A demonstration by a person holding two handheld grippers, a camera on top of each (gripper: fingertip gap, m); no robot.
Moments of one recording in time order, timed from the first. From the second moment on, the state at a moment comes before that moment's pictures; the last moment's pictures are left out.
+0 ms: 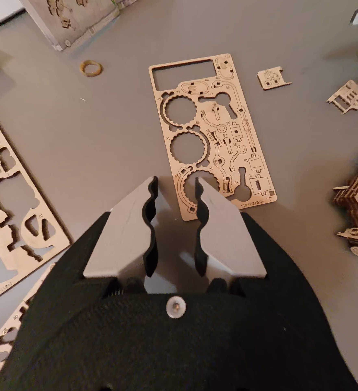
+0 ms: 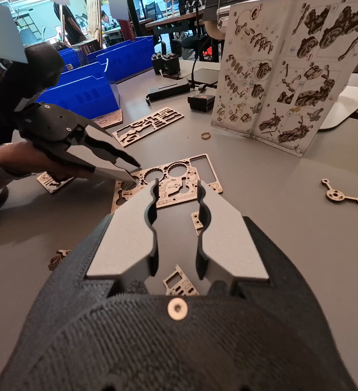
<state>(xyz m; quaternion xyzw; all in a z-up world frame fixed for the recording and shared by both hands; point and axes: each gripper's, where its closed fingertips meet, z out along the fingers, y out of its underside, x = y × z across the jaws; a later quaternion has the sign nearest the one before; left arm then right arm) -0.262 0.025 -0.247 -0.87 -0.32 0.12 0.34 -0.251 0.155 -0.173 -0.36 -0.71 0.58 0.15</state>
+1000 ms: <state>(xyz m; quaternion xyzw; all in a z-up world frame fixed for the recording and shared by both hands) -0.263 0.052 -0.156 -0.76 -0.30 0.23 0.54 -0.218 0.106 -0.161 -0.40 -0.61 0.66 -0.17</state>
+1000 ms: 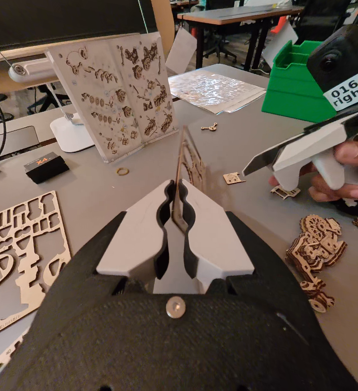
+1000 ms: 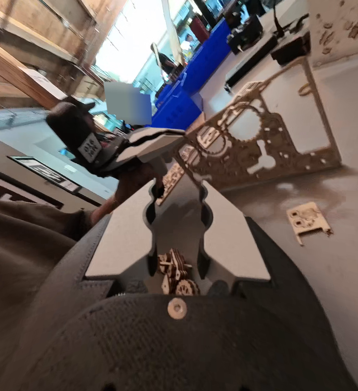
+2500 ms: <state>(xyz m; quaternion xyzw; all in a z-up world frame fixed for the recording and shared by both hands) -0.221 0.058 -0.066 -0.47 -0.31 -0.19 0.80 -0.215 0.100 -0.126 -0.33 -0.55 0.75 -0.14</state>
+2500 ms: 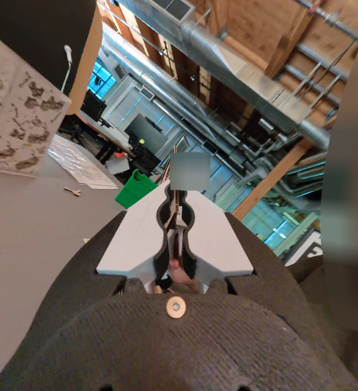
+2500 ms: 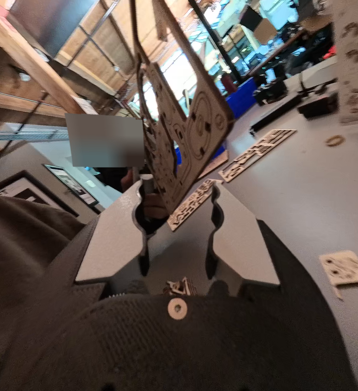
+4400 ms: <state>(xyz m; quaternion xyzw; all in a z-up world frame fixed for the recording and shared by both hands) -0.223 0.080 -0.172 -0.70 -0.33 -0.18 0.61 -0.209 0.122 -0.162 -0.34 -0.67 0.64 -0.15</state>
